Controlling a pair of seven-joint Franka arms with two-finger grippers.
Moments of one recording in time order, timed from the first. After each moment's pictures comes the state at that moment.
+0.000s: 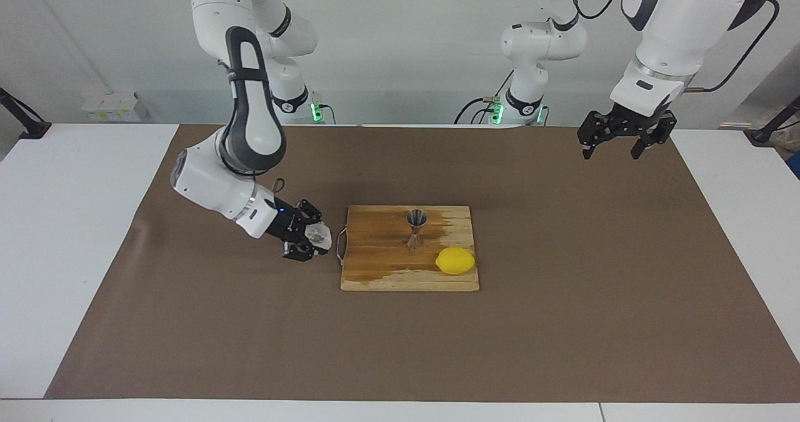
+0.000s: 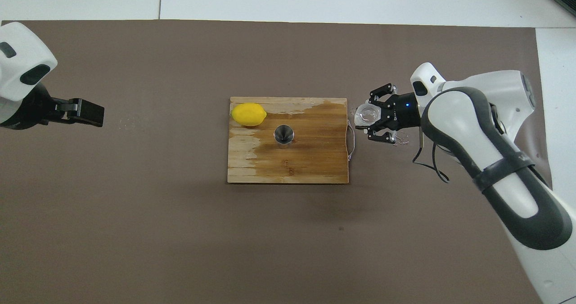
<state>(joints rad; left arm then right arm) -0.06 0.00 -0.10 -1.59 0.04 1.62 -0.07 0.09 0.30 0.07 -1.88 0.79 2.18 -1.77</state>
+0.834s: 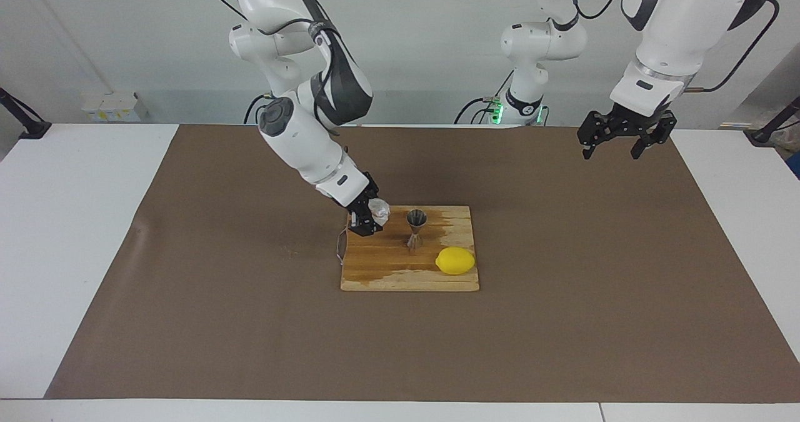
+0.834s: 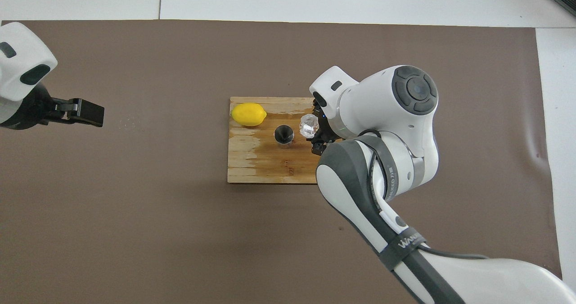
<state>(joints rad) -0.06 0.00 -0.10 -1.59 0.04 1.62 -0.07 0.38 0.28 0.07 -1.75 0.26 2.19 -1.22</state>
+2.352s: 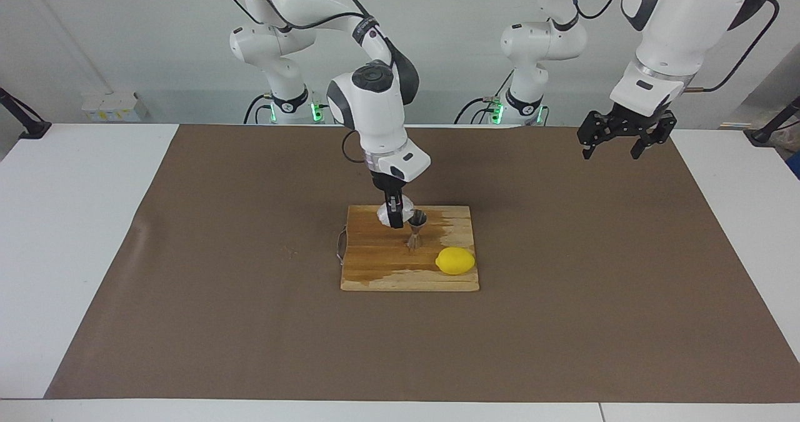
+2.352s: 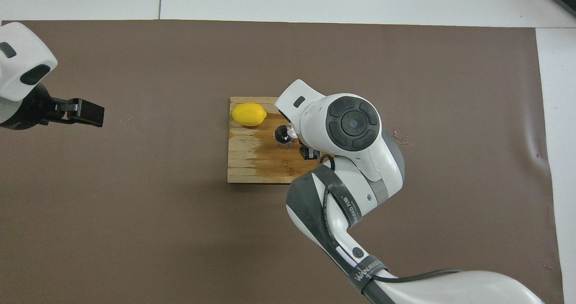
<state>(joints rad) -0.06 0.00 -0.10 -1.59 0.04 1.62 -0.07 0.47 0.30 0.07 -1.74 -0.02 2.27 -1.05</state>
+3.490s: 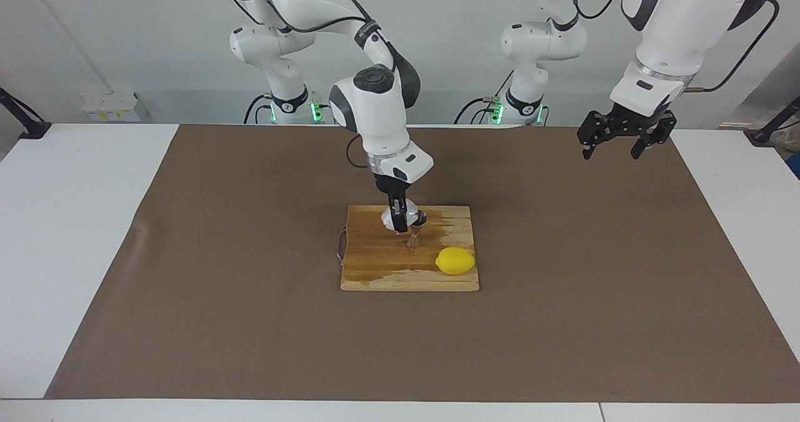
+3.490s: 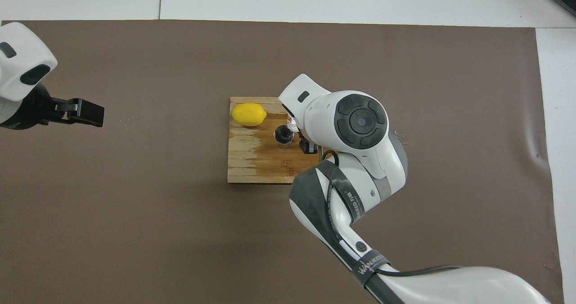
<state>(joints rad) -0.06 0.00 -0.10 -1.59 0.04 1.62 -0.07 0.46 0.30 0.07 -1.74 0.02 2.33 -1.06</state>
